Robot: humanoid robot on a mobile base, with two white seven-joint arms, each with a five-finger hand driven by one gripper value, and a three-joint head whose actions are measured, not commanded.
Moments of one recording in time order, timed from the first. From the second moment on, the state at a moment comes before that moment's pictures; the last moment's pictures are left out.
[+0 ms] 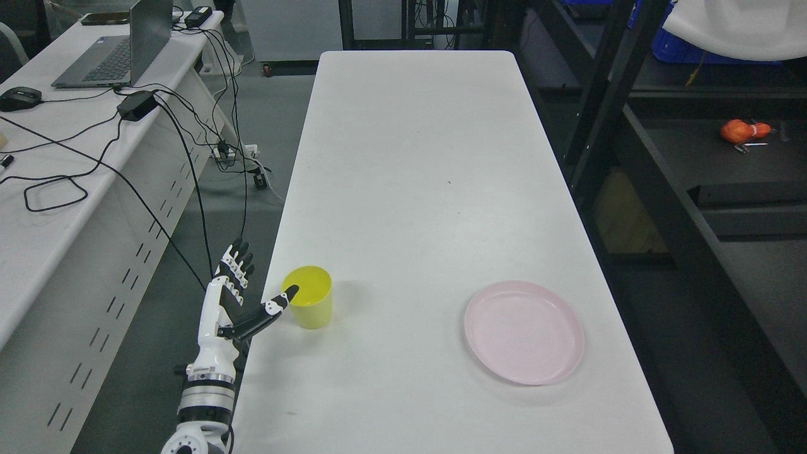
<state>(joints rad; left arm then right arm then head) -0.09 0.00 0.03 -1.63 0.09 -0.07 0.07 0.00 0.00 0.00 -0.24 0.00 0.09 -0.12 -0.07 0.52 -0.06</state>
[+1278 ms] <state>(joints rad) -0.12 0.00 -0.11 -1.51 -0.03 -0.10 0.05 0.00 0.00 0.00 -0.24 0.00 0.09 -0.12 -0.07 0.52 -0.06</state>
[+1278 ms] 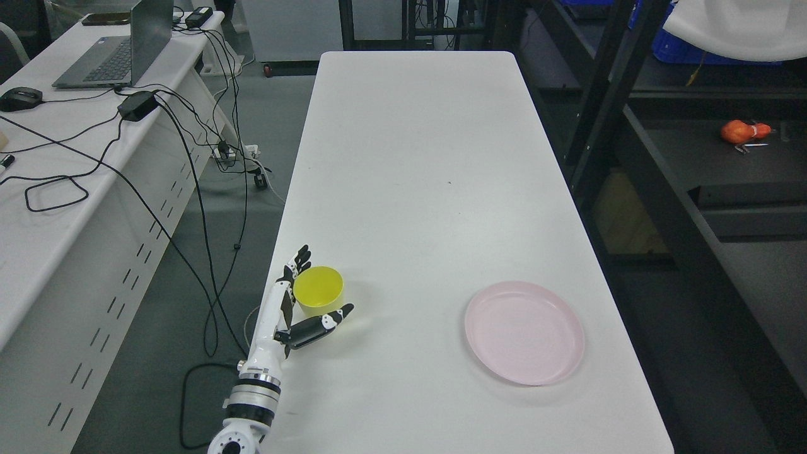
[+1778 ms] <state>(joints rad) -0.12 0.00 -0.13 -1.43 0.04 -0.15 0.05 0.00 0.00 0.00 -0.24 0.00 0.09 -0.12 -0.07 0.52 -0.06</state>
